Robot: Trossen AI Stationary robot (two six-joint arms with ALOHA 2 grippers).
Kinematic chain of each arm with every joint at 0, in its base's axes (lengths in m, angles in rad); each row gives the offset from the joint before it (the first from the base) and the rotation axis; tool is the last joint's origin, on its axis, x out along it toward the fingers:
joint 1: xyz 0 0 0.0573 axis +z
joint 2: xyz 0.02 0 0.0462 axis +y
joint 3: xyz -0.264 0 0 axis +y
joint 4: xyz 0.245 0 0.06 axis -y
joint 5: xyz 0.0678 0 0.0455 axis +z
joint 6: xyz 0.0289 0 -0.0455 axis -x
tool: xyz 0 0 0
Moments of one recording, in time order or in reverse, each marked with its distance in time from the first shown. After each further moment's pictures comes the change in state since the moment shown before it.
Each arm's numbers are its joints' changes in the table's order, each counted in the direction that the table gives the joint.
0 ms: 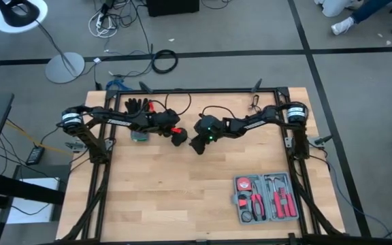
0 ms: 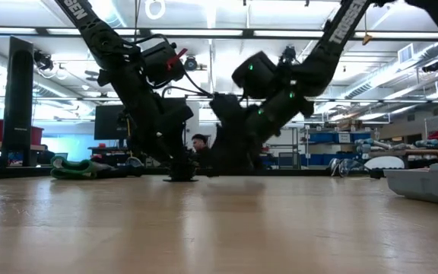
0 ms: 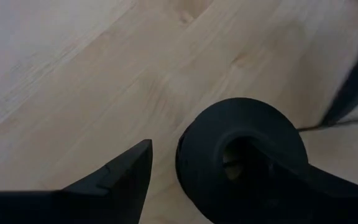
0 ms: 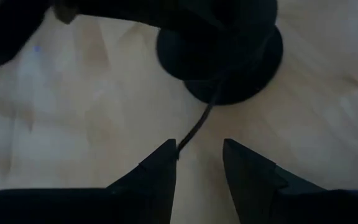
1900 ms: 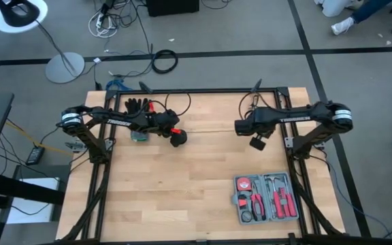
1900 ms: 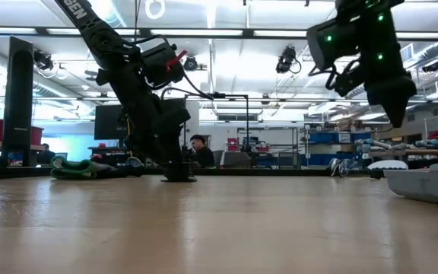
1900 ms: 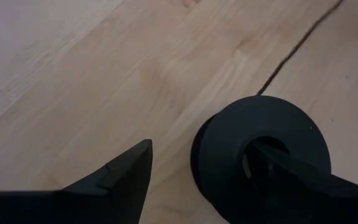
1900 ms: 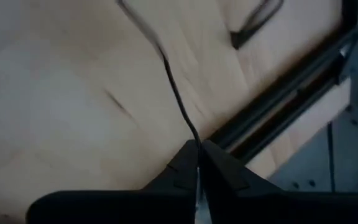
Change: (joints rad) left arm -0.001 -0.001 -0.001 -0.040 -0.001 -0.014; right arm 0.038 -0.489 0.000 -1.716 -0.551 0.023
